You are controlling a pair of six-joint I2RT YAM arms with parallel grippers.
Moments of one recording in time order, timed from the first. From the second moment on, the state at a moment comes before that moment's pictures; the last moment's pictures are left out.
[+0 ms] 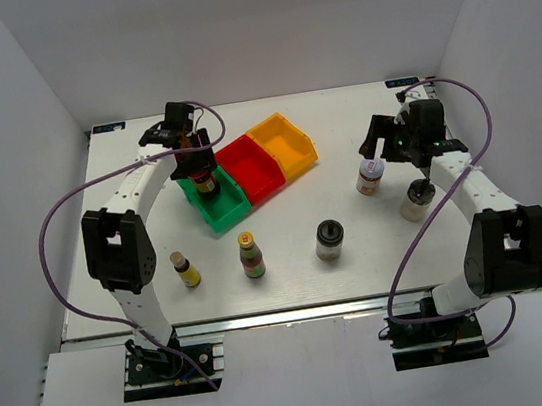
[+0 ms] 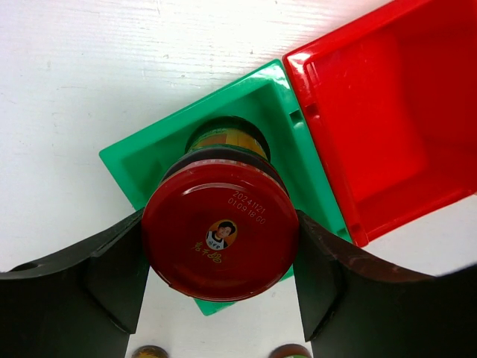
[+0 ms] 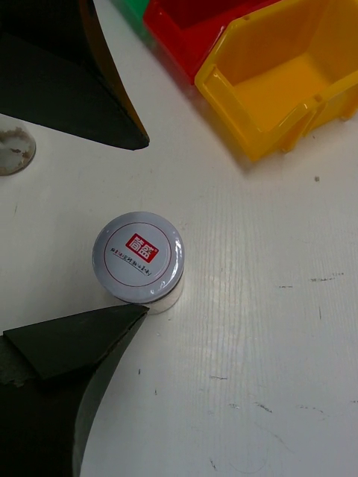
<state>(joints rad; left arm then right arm) -0.28 1.87 1.66 -0.76 -0.15 -0.35 0.04 1.45 1.05 -0.24 -0.25 0.24</state>
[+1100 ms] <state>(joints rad) -0.28 1.71 1.61 -0.70 -0.20 -0.34 0.05 1.28 0.97 -0.27 -0.26 0.22</state>
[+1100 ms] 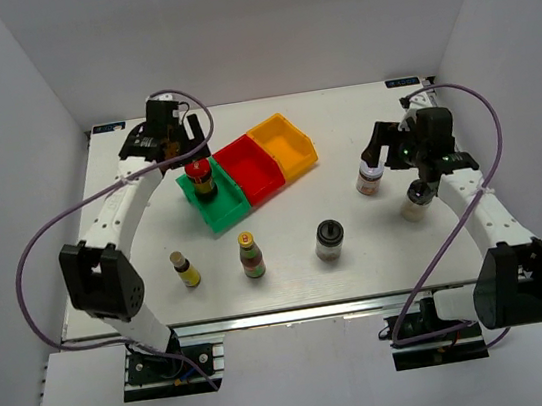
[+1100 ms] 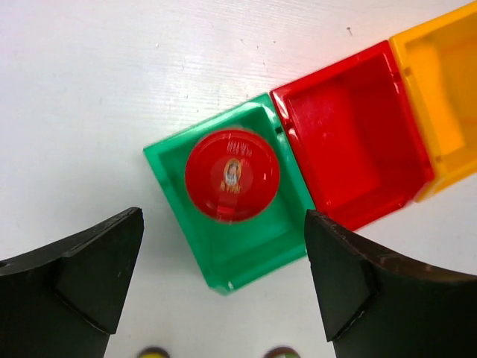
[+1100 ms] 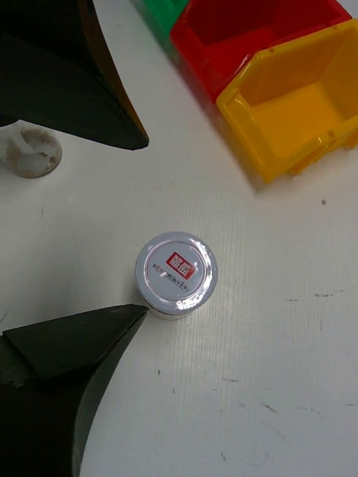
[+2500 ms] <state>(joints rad) -0.28 1.09 0.92 -0.63 -0.38 -0.72 1.00 1.61 1.17 -0.18 -0.48 -0.30</state>
